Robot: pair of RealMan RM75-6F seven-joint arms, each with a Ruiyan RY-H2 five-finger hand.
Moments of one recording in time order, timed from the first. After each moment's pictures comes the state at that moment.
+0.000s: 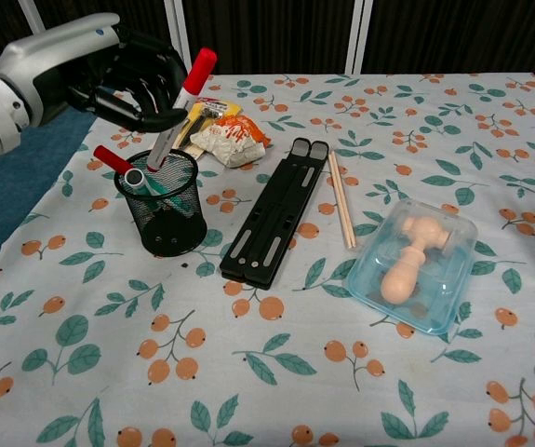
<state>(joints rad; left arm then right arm) -0.70 -1.52 -0.15 -1.56 1.36 1.13 -0.28 0.14 -1.19 0.05 -1.62 -1.53 1.43 0.04</state>
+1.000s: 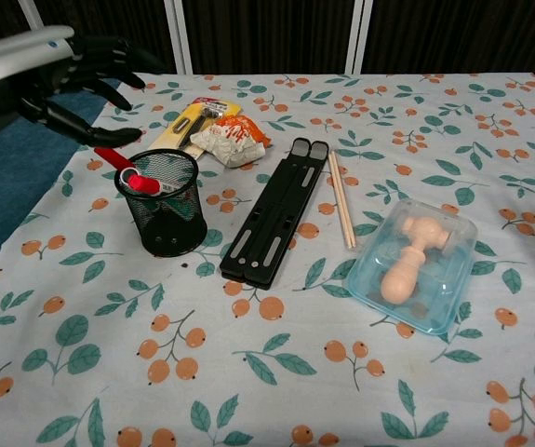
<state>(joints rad) -0.62 -1.43 -0.14 -1.58 1.40 1.15 -0.28 0.14 -1.19 0.04 -1.61 -1.54 1.43 0.04</state>
